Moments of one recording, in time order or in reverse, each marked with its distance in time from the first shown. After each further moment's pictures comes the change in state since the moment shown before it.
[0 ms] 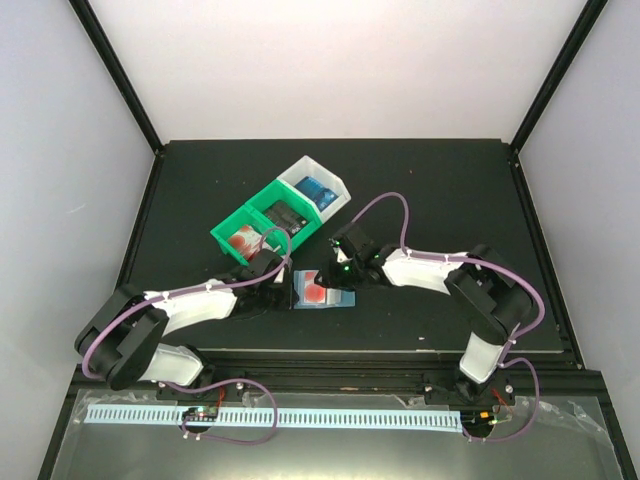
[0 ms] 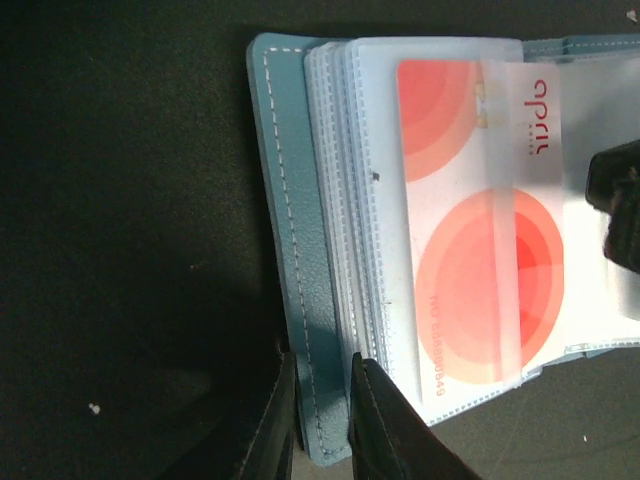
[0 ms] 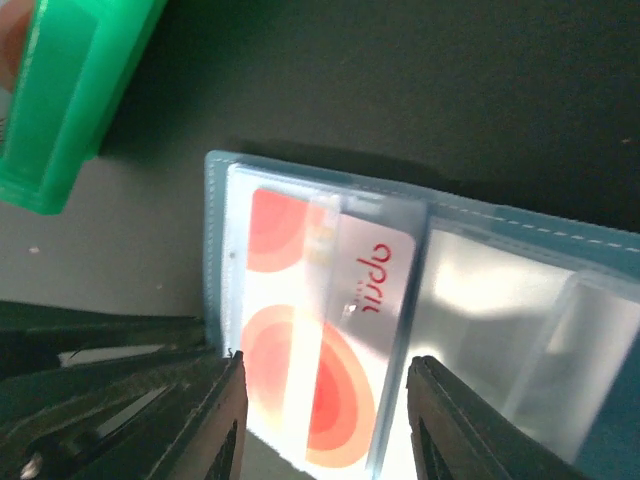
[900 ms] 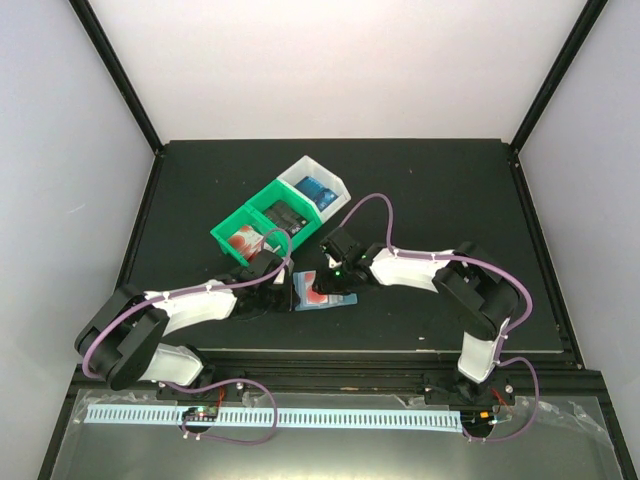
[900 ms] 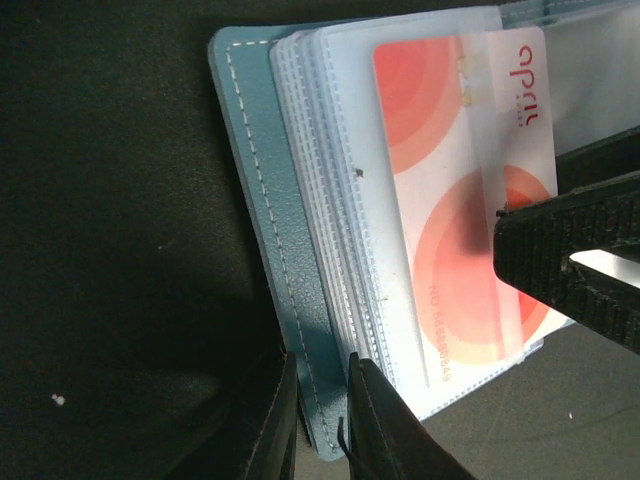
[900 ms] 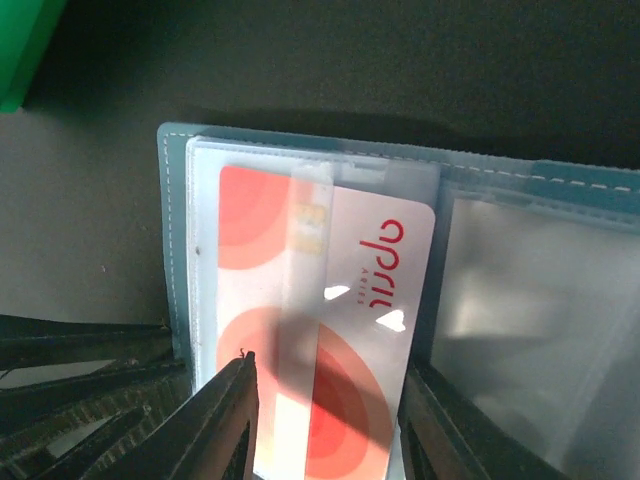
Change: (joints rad) left arm -0.002 0.001 -0.006 0.004 0.044 0.007; right arm 0.066 0.070 0.098 -0.138 0.090 -0.051
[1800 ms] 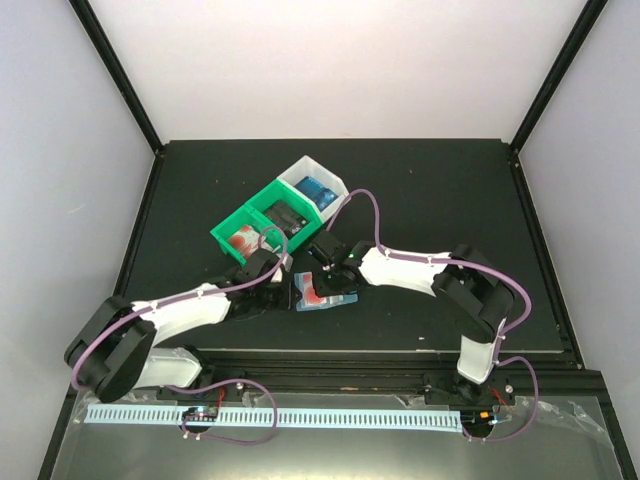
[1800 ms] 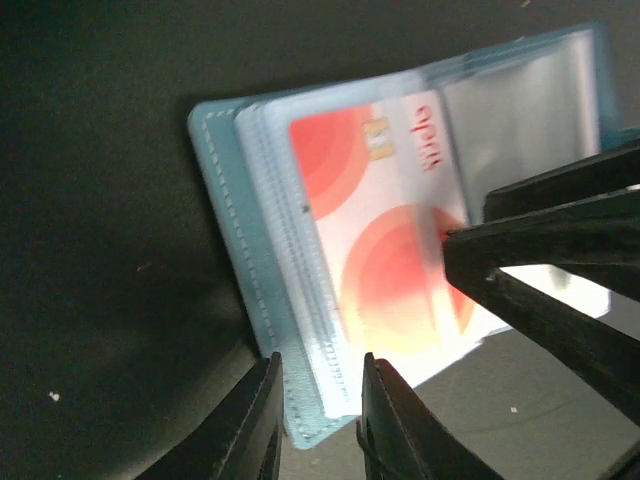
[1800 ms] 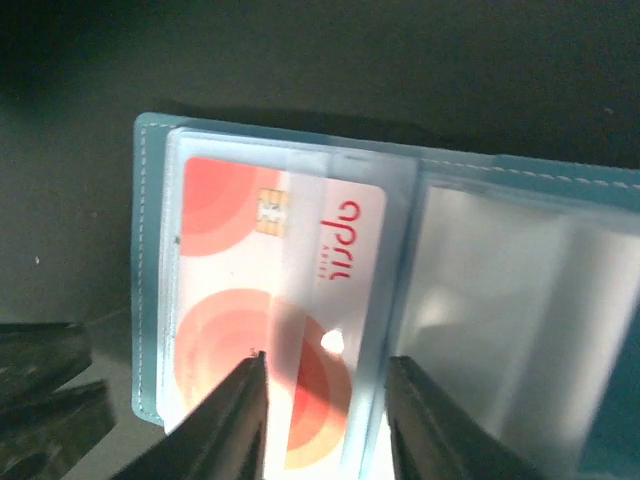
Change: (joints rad) left arm 0.000 -0.063 -0.011 0.010 0.002 0.002; right arm 0.080 0.015 0.124 -0.215 0.209 -0.047
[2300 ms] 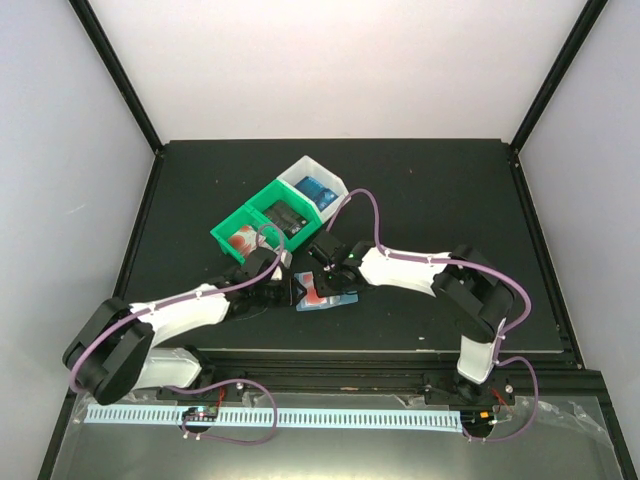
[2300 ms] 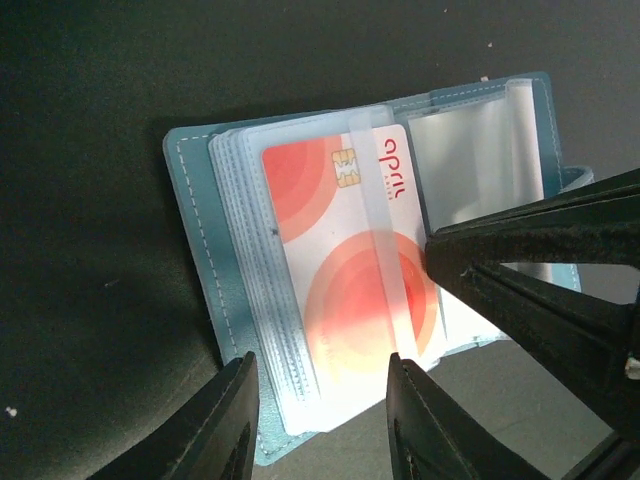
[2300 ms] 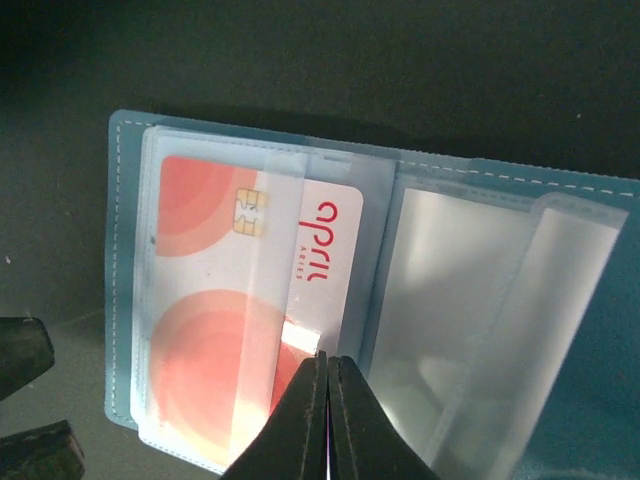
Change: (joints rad) left arm 0.000 -0.035 0.000 0.038 0.012 -0.069; right arm 0.000 -0.005 0.000 -0.018 0.035 -0.024
